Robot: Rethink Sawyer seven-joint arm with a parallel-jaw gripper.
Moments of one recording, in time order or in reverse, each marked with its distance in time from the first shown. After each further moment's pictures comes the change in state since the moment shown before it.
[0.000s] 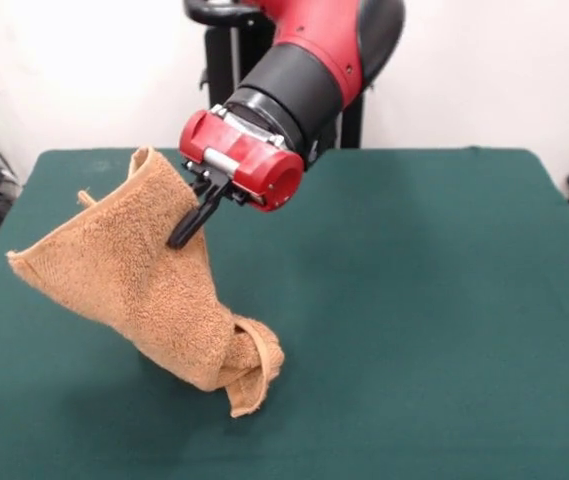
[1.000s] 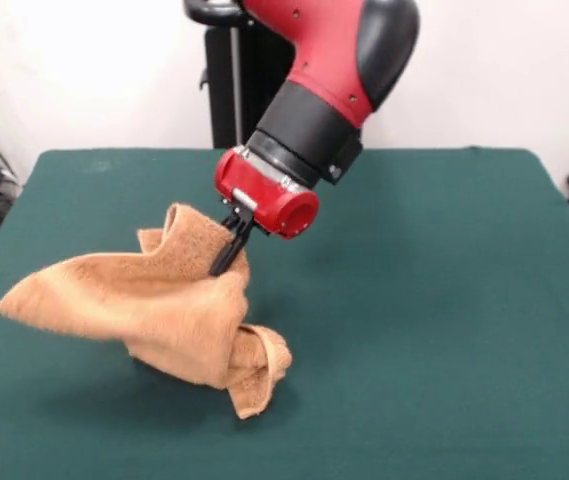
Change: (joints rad) arm -0.054 -0.064 0.131 0.039 0.031 0.396 0.004
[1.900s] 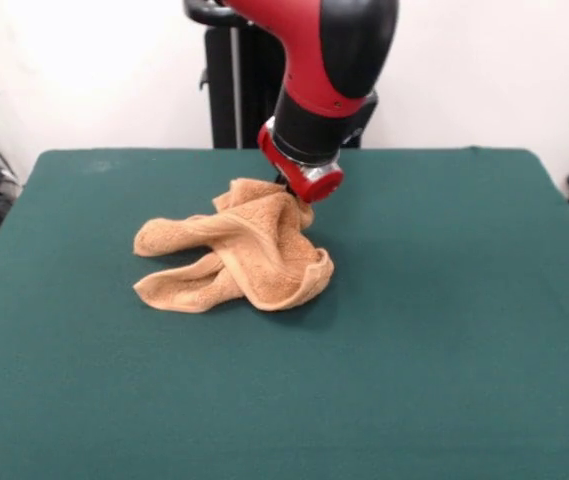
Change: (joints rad) arm -0.076 -0.071 0.055 -0.001 -0.123 0.714 0.000
